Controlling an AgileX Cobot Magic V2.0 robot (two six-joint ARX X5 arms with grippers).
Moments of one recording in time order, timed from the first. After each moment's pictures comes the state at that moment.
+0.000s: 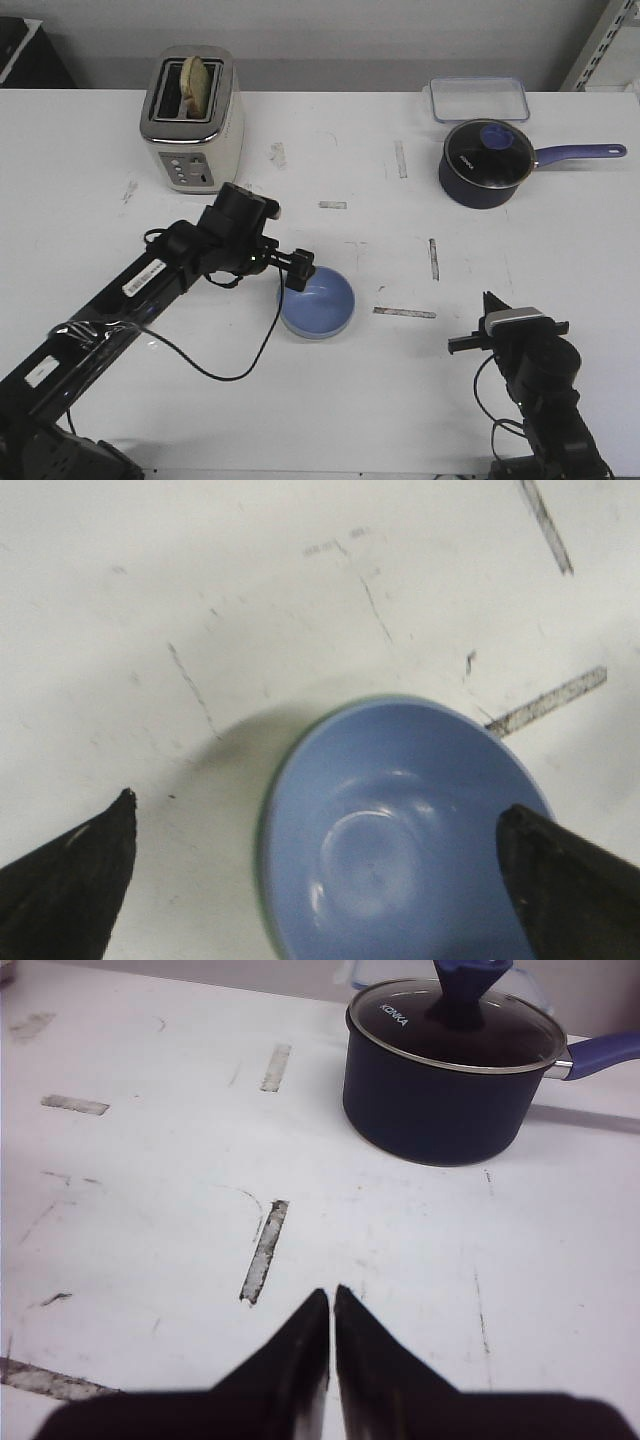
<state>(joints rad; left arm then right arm) -0.53 1.57 1.48 -0.70 0.24 -0.20 0.12 0.55 0.42 -0.22 0.00 -0.05</state>
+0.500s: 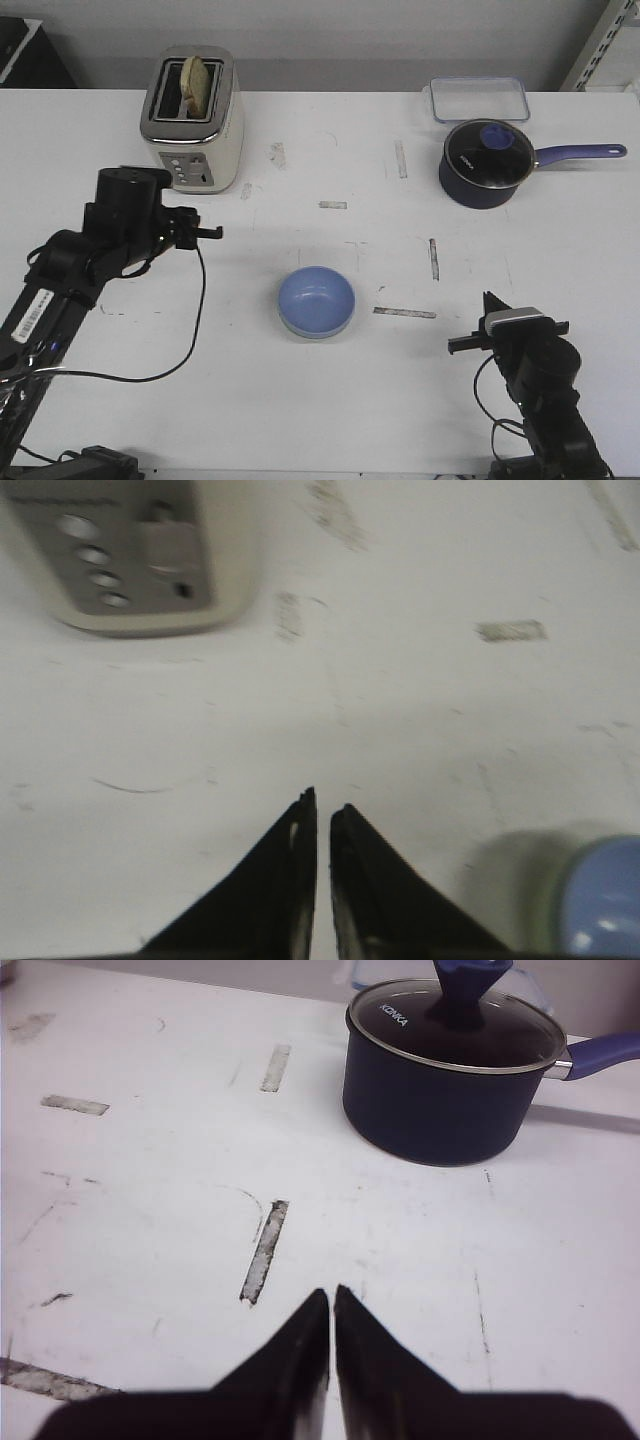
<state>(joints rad) -0.25 1.33 1.48 -0.77 -0.01 -0.15 0.12 0.55 0.42 -0.22 0.00 -0.06</state>
